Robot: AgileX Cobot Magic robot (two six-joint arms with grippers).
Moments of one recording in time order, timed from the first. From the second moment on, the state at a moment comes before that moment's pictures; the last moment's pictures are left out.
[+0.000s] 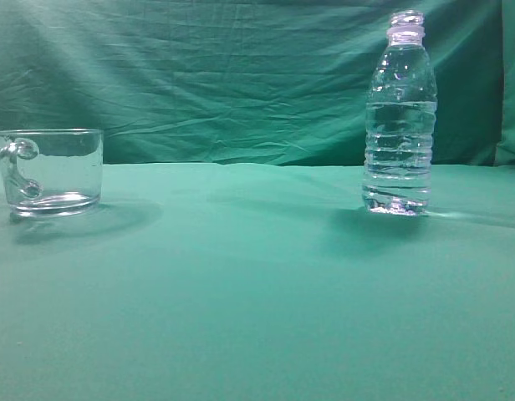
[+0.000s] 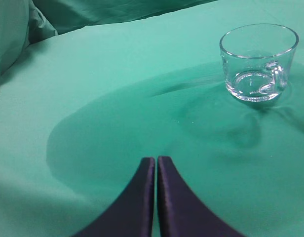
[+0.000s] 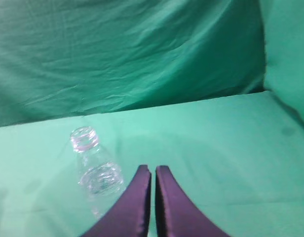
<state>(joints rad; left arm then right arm) 0.06 -0.02 0.02 -0.04 0.35 0.23 0.19 0.55 -0.25 -0.01 -0.05 0.28</state>
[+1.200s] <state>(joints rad) 0.06 -0.02 0.02 -0.04 0.35 0.23 0.34 1.59 -0.45 -0.20 -0.71 0.25</state>
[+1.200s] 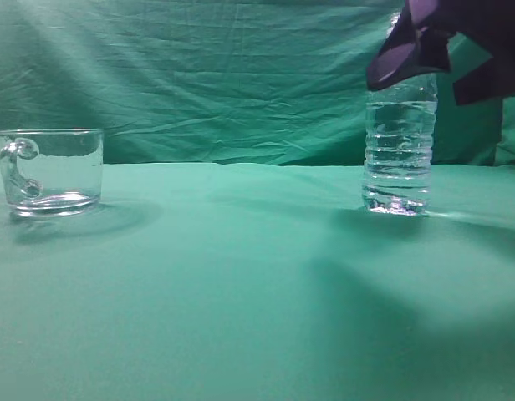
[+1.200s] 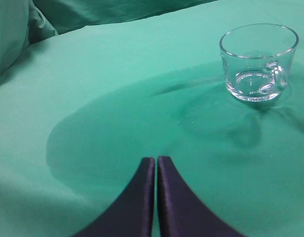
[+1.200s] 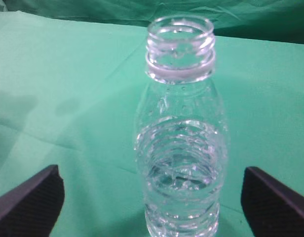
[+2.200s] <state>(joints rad) 0.06 -0.02 0.02 -0.04 0.35 0.23 0.34 1.86 -0.59 -0.14 -0.90 0.22</state>
